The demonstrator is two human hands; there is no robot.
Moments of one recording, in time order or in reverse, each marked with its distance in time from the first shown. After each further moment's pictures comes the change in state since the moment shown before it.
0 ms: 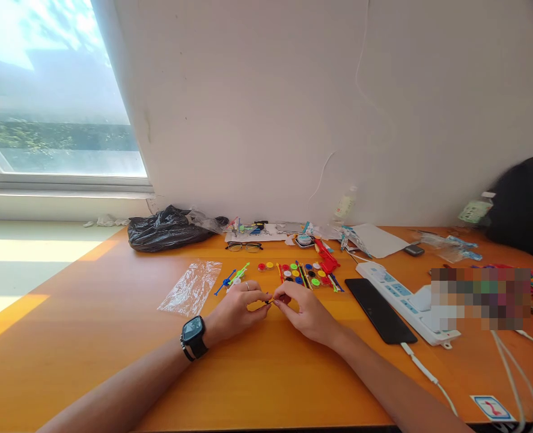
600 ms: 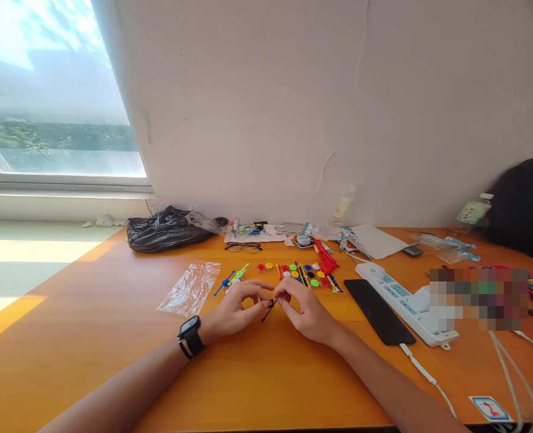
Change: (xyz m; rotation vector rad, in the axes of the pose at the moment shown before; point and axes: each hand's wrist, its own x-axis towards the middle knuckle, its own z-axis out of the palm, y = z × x) left_hand 0.008 0.010 -0.009 -0.403 -0.093 -0.247; right_hand 0.002 -0.007 -0.006 -0.010 0.023 -0.071
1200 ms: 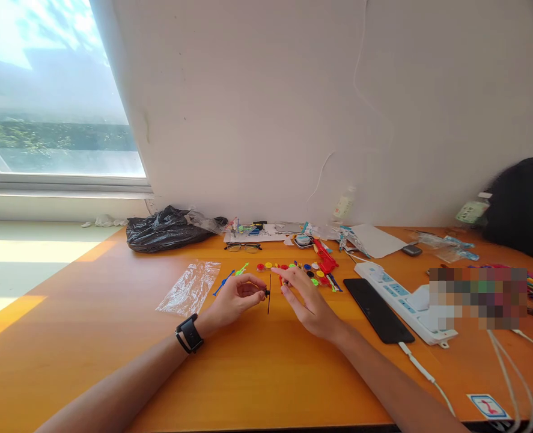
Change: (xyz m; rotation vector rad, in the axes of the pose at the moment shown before) left_hand 0.005 -0.003 -0.003 -0.217 0.086 -0.203; right_hand 0.001 -0.006 -0.009 -0.083 0.079 0.034
